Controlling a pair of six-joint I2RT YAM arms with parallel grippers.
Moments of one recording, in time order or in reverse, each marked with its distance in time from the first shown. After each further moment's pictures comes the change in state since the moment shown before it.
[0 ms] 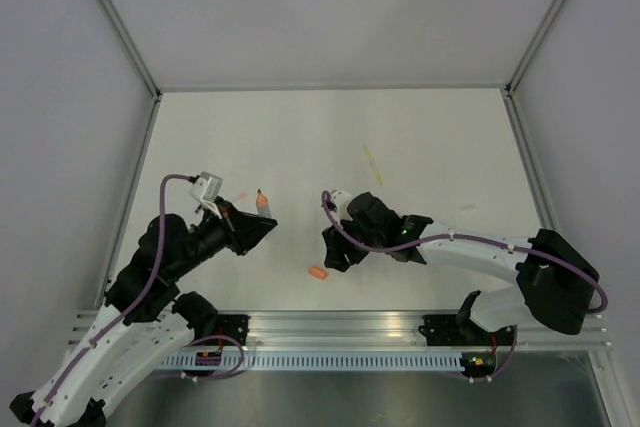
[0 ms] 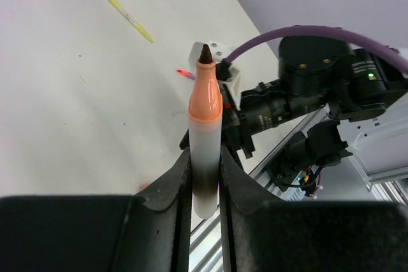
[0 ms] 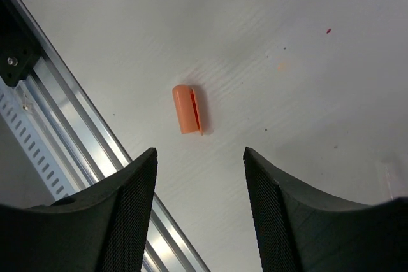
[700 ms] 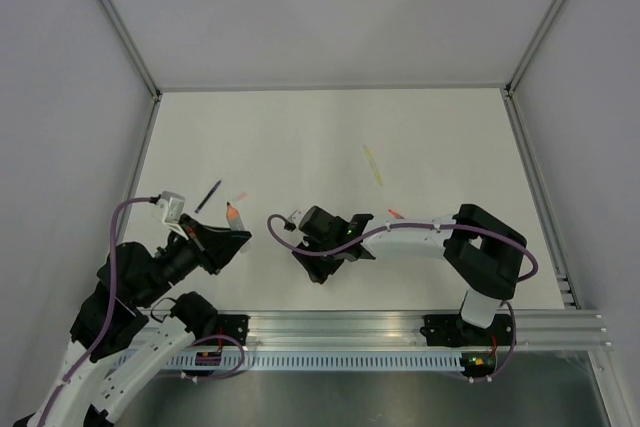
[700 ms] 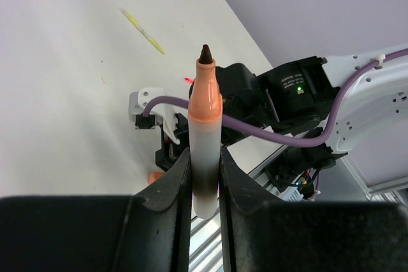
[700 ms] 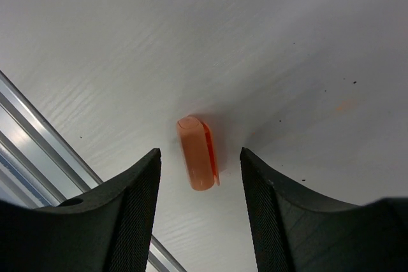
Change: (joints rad) left arm 0.000 -0.223 0.119 -0.269 -0.095 0.000; right arm 0.149 0.406 0.306 -0.187 0.120 -0.059
